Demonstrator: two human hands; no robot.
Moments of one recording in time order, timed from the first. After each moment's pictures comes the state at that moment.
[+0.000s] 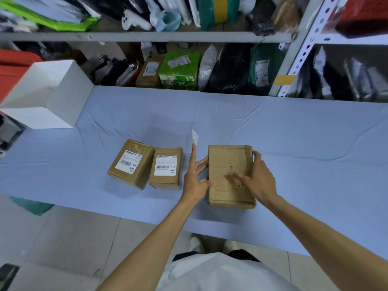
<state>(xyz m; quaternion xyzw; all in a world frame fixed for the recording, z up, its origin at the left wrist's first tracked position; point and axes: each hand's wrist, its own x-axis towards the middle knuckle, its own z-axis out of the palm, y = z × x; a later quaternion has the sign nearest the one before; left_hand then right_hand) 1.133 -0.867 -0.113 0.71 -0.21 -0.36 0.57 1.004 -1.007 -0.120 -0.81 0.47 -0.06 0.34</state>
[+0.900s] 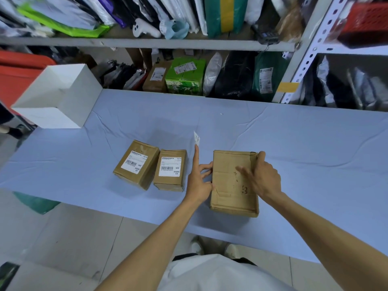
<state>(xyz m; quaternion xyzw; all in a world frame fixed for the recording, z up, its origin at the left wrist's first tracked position) 1.128 -0.865 -0.096 0.71 -0.17 -0.37 0.57 1.012 -1.016 -0.109 -0.85 0.47 -0.04 0.23</state>
